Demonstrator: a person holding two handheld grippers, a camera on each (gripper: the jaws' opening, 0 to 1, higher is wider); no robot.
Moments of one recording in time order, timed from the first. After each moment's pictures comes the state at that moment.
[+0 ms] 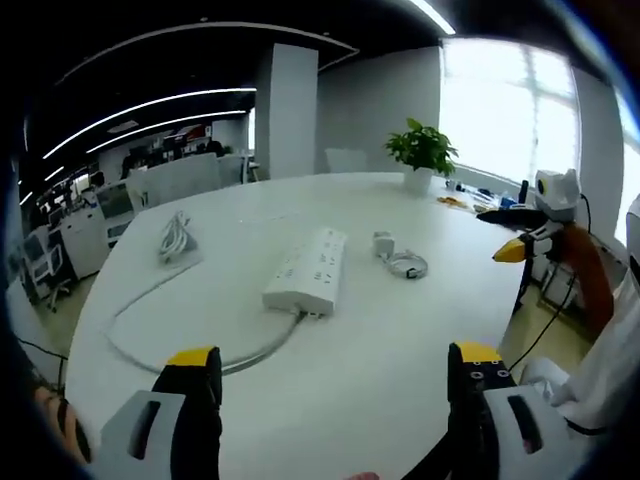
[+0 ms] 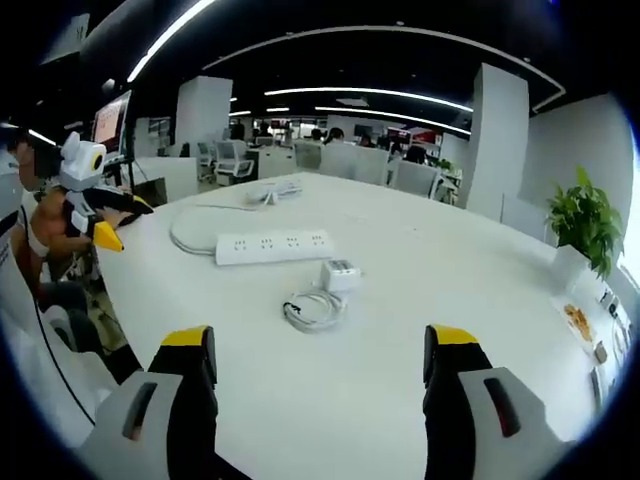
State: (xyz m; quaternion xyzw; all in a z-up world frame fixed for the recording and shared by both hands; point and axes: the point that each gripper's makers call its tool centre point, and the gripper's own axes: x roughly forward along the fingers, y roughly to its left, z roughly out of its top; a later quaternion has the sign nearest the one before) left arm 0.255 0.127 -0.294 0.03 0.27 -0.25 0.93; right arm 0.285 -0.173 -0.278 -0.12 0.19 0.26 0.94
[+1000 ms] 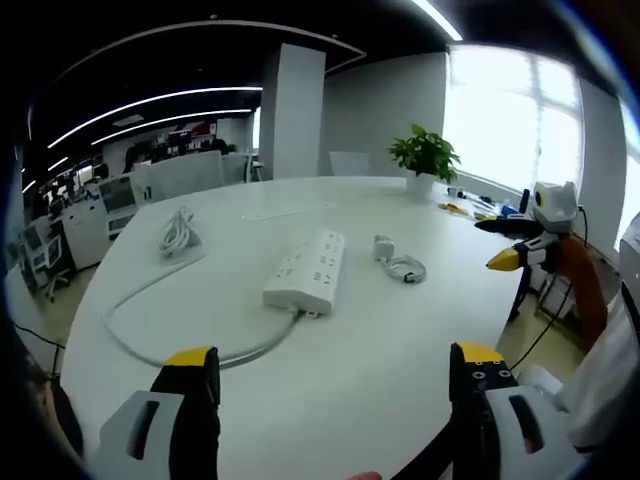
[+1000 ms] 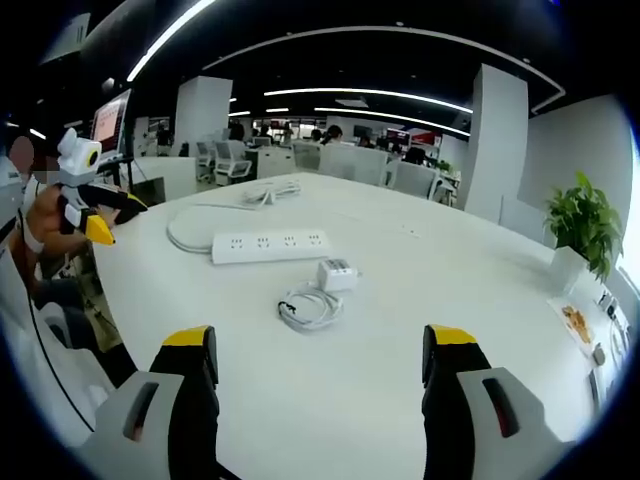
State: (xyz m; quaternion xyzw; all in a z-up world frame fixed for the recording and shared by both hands) left arm 0.252 0.129 -0.293 0.00 0.27 -0.25 0.93; right arm 0.290 -0.175 -0.282 -0.13 0.18 0.25 0.94
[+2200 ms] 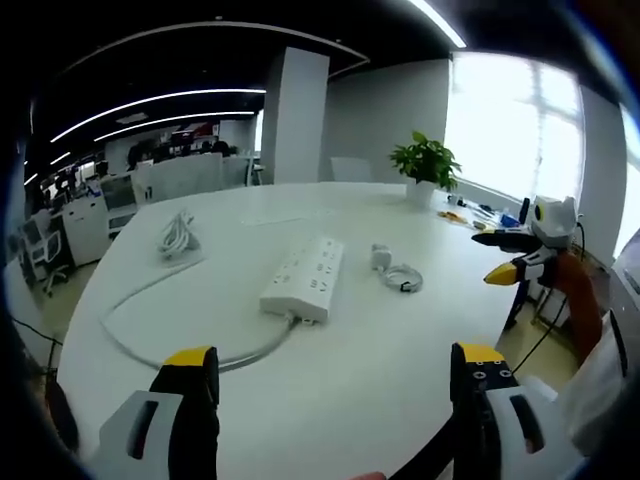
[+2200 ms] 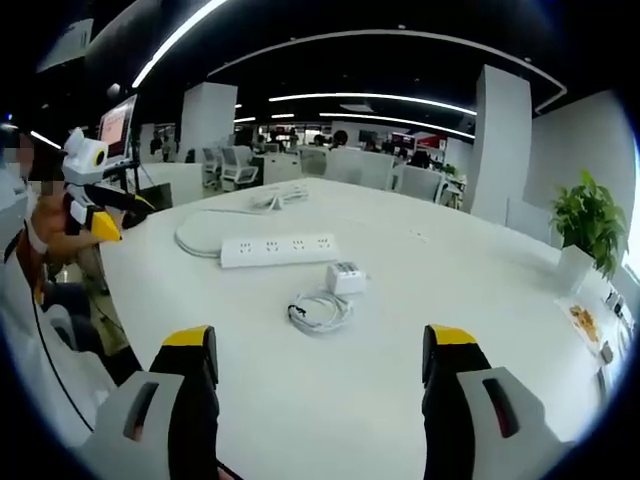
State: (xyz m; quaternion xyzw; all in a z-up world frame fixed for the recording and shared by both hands) left arm 0.253 0.125 -0.284 -0.01 0.26 -0.25 0.93; right arm 0.288 -0.168 -0.277 -0.12 0.16 0.27 0.94
